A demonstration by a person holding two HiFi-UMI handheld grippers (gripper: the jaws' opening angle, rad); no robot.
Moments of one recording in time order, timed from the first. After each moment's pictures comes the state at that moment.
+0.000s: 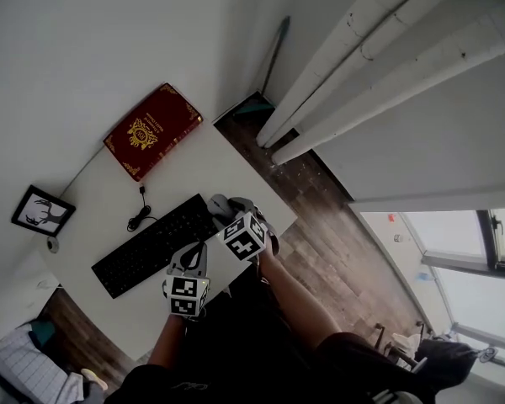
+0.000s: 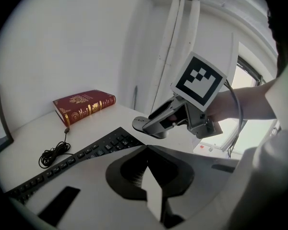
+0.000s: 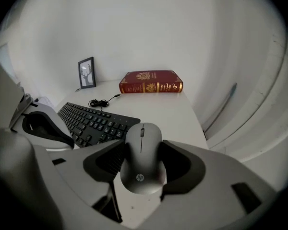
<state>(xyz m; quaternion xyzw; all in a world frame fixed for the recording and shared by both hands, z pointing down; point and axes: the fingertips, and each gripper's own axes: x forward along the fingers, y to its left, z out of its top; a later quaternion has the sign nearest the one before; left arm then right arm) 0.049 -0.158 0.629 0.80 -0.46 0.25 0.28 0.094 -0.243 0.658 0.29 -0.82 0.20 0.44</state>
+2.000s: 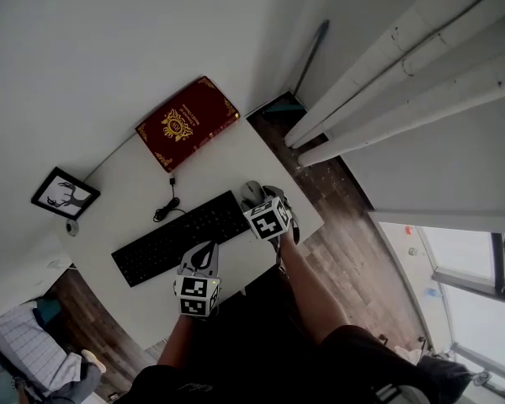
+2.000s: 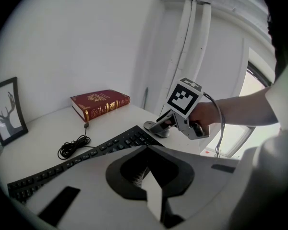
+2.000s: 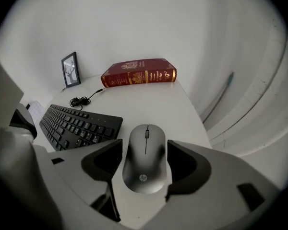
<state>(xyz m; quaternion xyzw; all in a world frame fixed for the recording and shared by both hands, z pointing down) 0.005 -0.153 0.622 0.77 -0.50 0.24 0.30 0.095 -0.282 0.697 0.32 -0.79 0.23 0.46</state>
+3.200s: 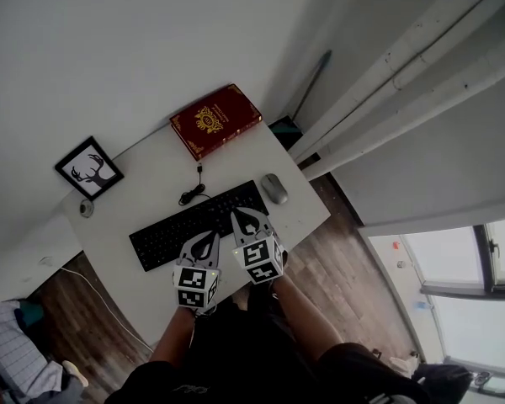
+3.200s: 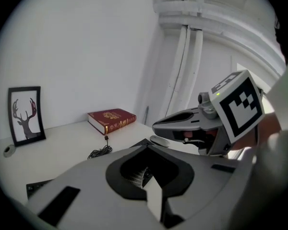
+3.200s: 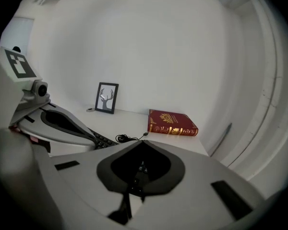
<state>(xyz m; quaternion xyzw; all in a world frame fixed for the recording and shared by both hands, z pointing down) -0.065 -0.112 0.566 0.80 -0.53 0.14 0.25 -0.025 -0.169 0.563 0.36 -0.88 0.05 0.32</state>
